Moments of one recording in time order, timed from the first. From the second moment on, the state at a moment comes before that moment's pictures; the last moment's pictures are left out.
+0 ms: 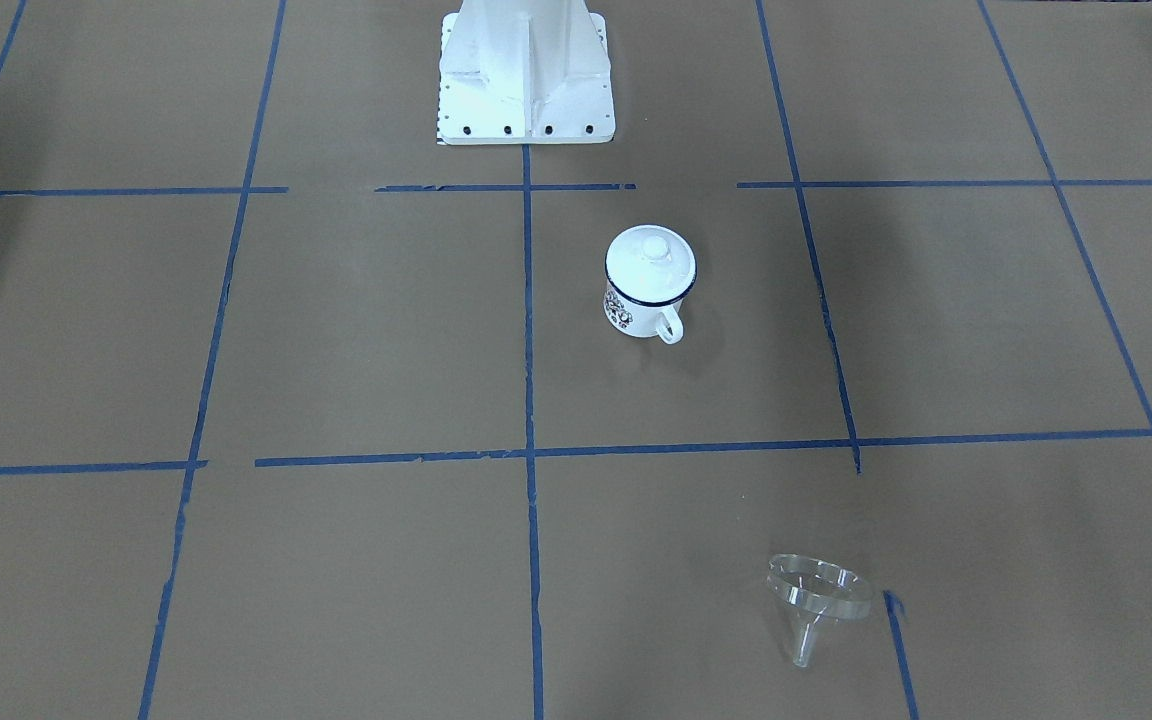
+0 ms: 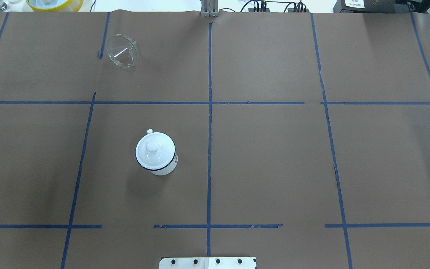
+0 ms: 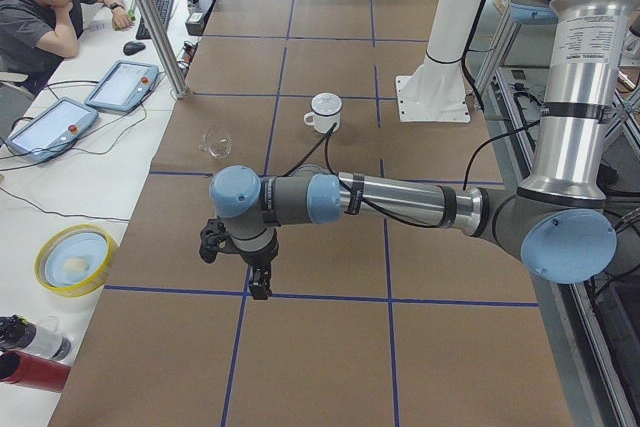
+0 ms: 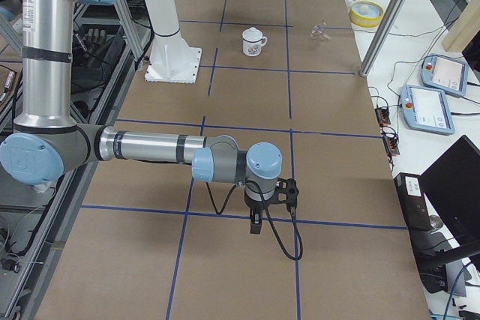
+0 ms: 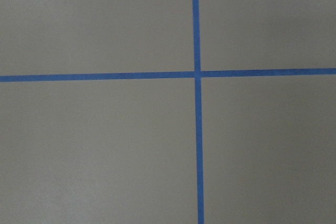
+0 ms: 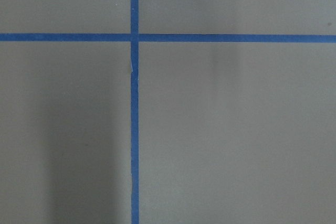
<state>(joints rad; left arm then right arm) -1.61 -1.61 -1.60 -1.42 -2.36 0.08 1.57 -1.68 1.66 -1.57 2.29 0.01</state>
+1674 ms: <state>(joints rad) -1.60 -1.57 -1.62 -1.56 -2.32 0.07 1.57 -1.68 1.66 -1.57 2.29 0.01</state>
